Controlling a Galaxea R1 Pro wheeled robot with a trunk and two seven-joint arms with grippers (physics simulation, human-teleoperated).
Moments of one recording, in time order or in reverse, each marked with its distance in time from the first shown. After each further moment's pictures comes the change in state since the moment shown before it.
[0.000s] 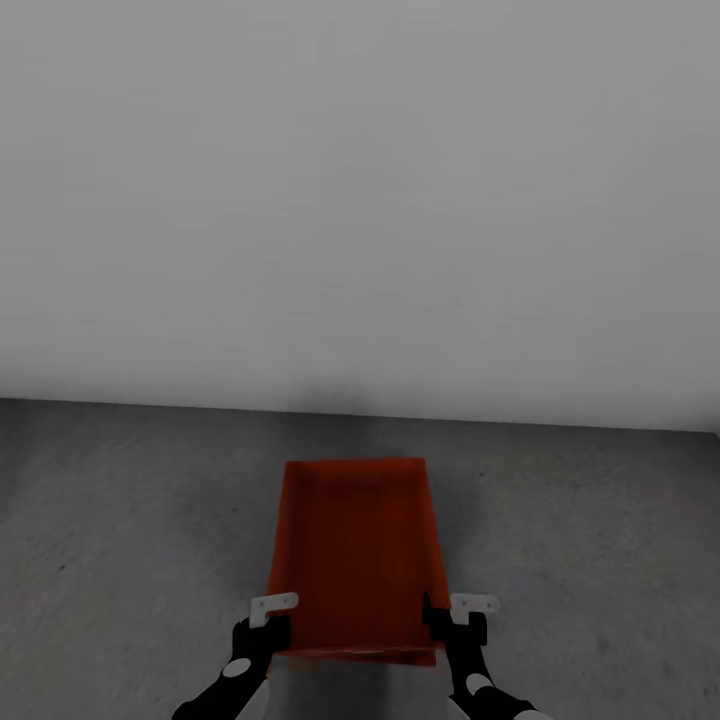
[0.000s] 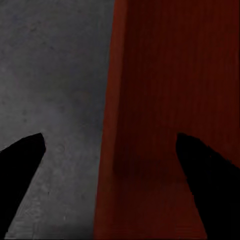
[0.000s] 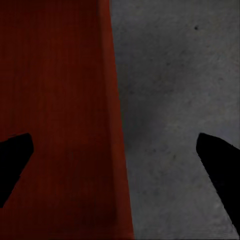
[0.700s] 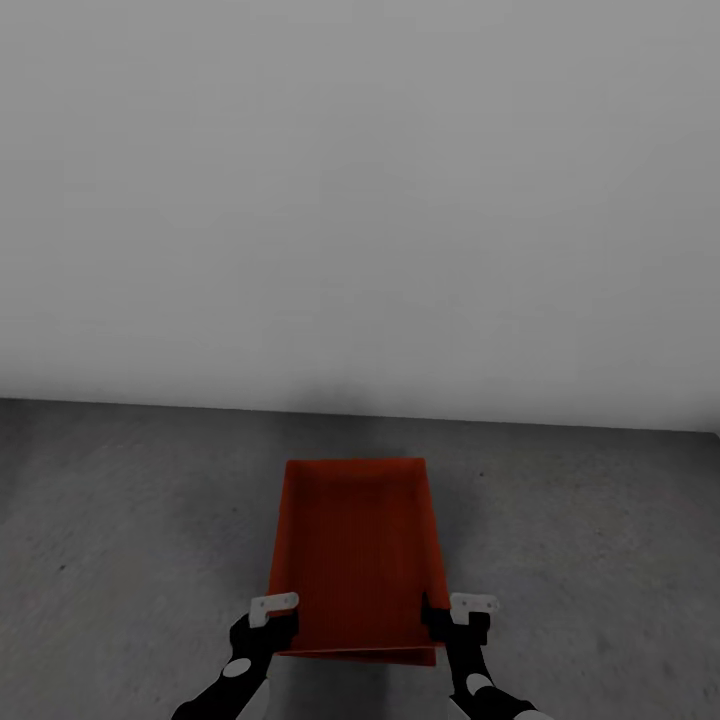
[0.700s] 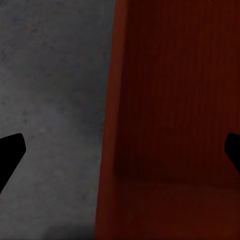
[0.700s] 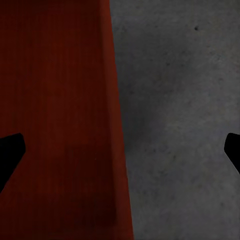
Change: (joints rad) left arm 0.000 0.000 0.000 0.000 0.000 -0.001 0.001; right arm 0.000 -0.001 0.002 0.000 0.002 0.000 0.001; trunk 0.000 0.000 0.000
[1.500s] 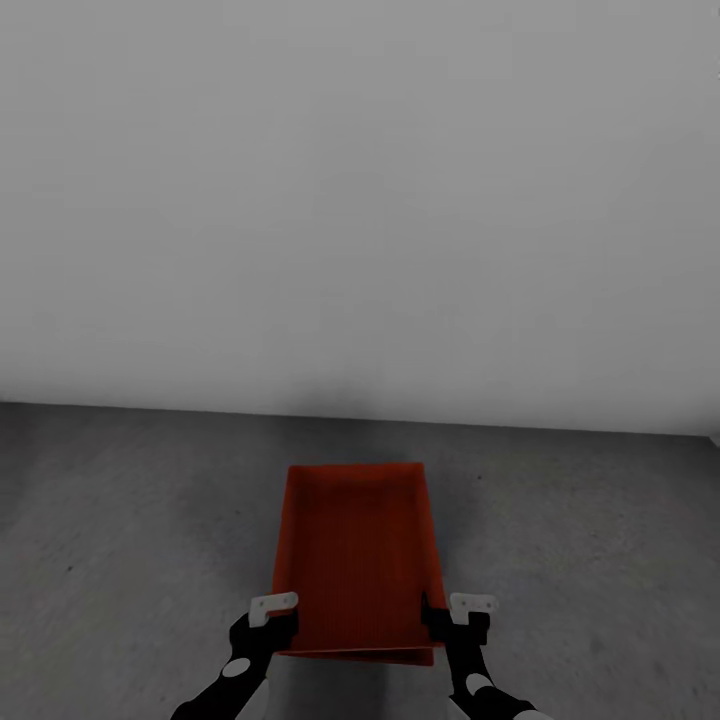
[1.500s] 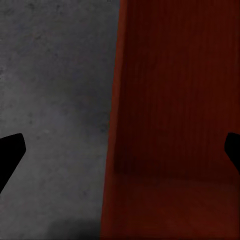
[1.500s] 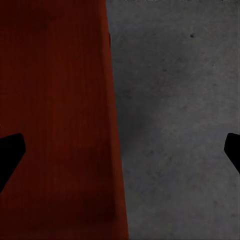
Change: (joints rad) left arm 0.000 0.001 0.000 -0.001 -0.001 0.000 -0.006; right arm 0.000 0.002 0.000 0.000 -0.002 0.000 -0.001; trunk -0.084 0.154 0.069
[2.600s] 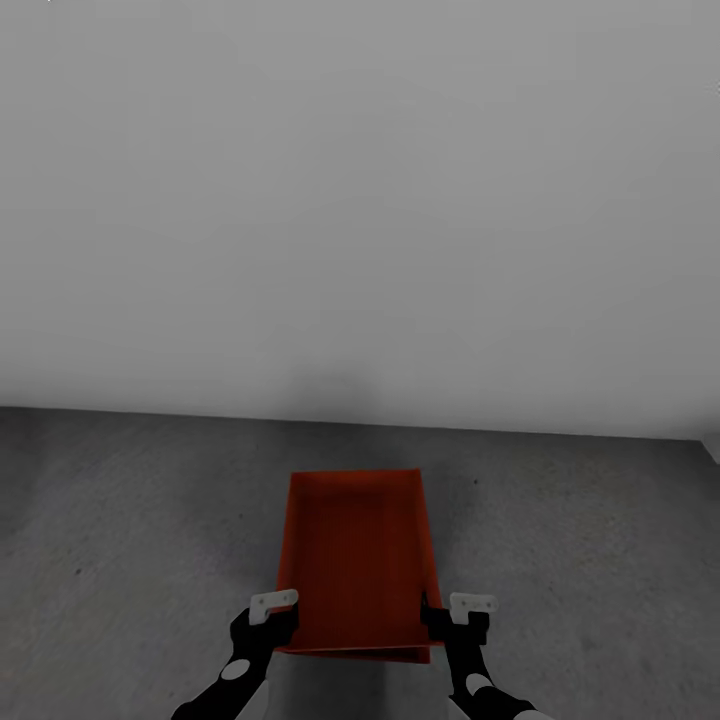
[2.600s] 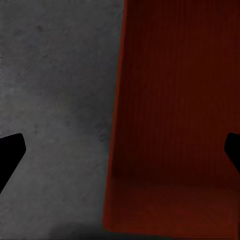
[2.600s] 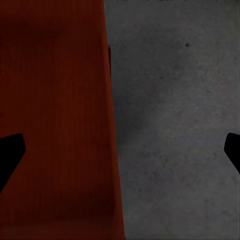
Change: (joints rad) left arm 0.001 0.000 -0.001 0.002 0.006 -0.052 -0.008; right arm 0.000 0.000 0.000 0.000 0.003 -0.001 0.002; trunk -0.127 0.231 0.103
